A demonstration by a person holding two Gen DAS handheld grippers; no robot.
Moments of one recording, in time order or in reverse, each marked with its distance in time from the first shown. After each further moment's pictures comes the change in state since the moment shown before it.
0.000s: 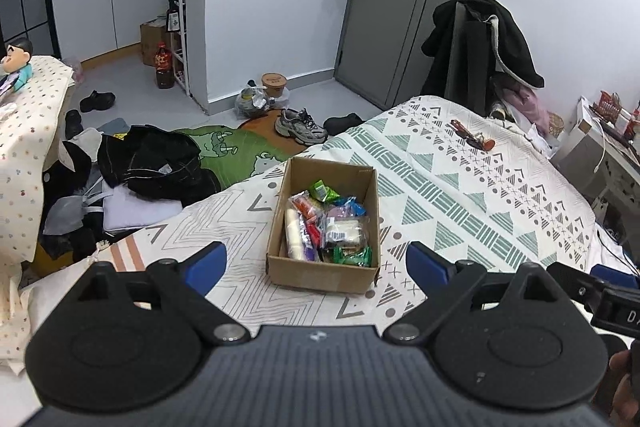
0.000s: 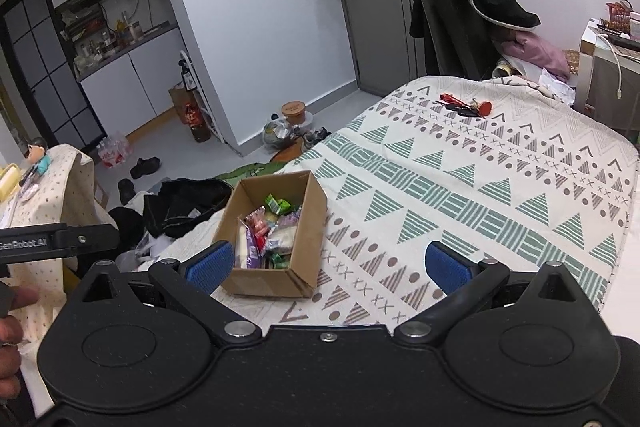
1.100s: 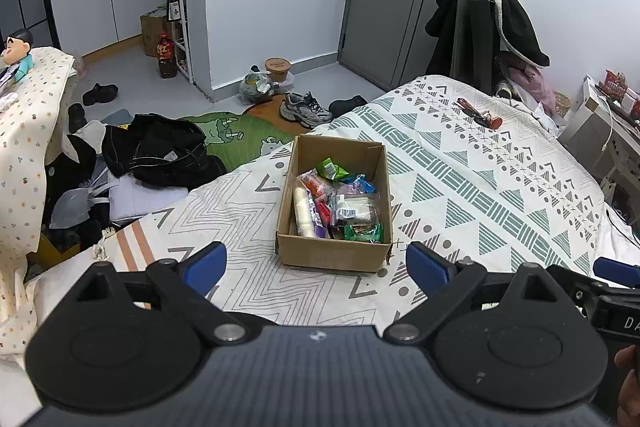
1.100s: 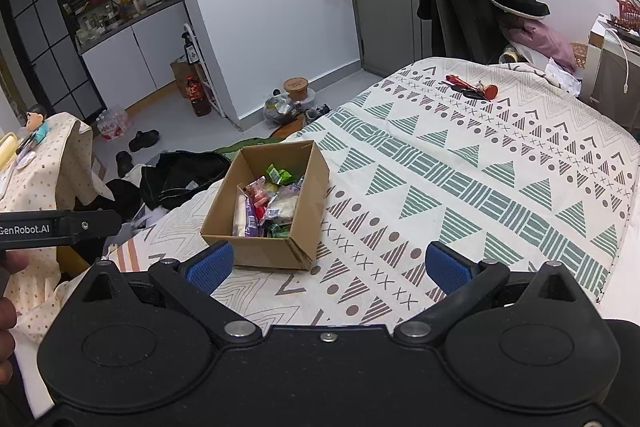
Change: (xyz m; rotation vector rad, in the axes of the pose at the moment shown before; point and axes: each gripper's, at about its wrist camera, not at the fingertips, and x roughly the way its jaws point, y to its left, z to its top) left arm 0.009 0.003 -0.015 0.029 0.045 0.017; right arm 0.005 0.008 -0.016 -0.043 0.060 0.003
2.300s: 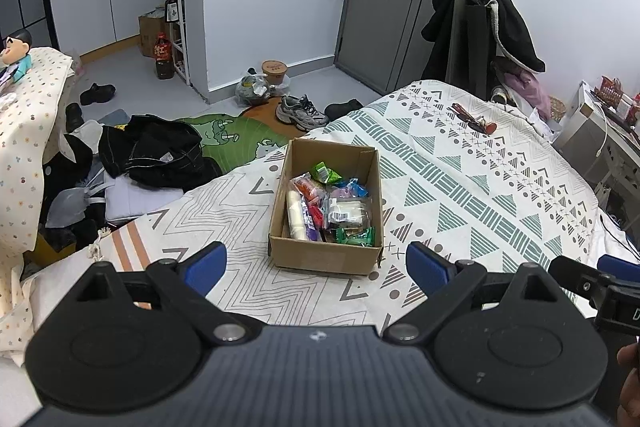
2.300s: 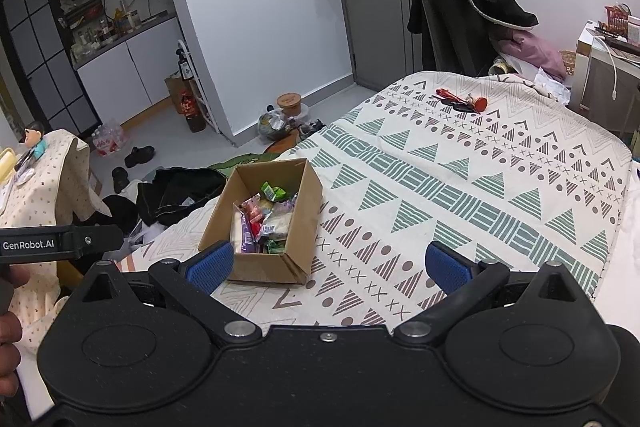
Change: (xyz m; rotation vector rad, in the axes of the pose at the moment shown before) left arm -0.005 -0.007 0.000 -0.014 -0.010 -0.010; right arm -0.011 -0.004 0.007 0.018 -0.043 -0.016
